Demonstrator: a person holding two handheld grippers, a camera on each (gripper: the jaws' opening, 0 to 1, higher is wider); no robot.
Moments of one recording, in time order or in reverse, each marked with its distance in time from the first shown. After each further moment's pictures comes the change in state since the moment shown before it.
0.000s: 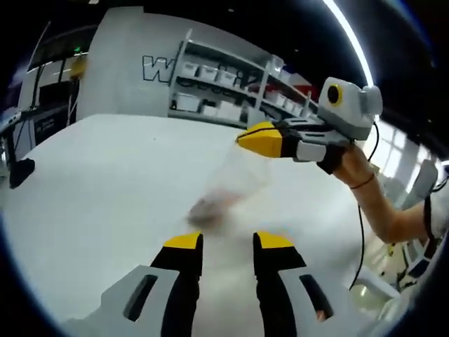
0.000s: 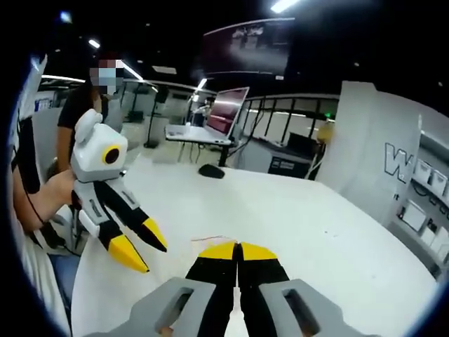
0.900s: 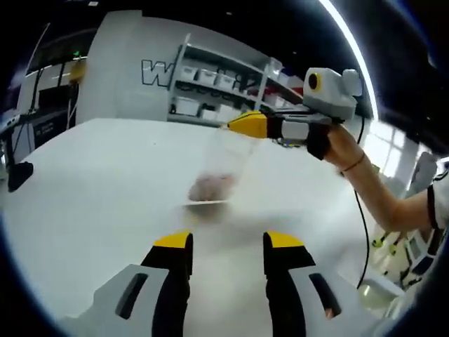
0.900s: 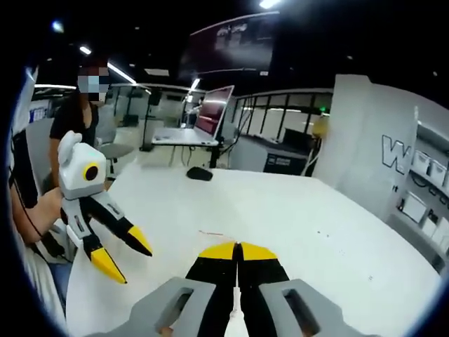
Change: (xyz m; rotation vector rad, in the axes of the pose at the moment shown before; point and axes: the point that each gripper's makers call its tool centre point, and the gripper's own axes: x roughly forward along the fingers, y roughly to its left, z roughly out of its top) left arm 0.008 0.004 0.003 0.016 -0.026 -0.003; right arm 0.013 -0.044 0.008 0.055 0.010 -0.009
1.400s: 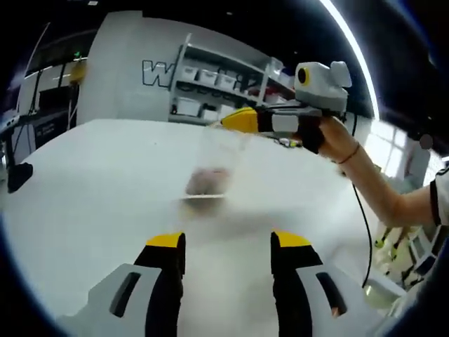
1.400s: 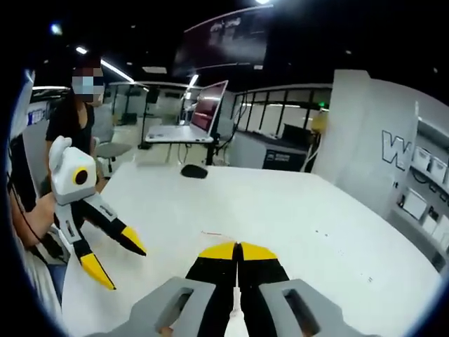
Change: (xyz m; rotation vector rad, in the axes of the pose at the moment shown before) left arm 0.005 0.005 0.002 0.003 -0.005 0.013; right arm 0.012 -0.015 0.000 0.014 0.024 0.001
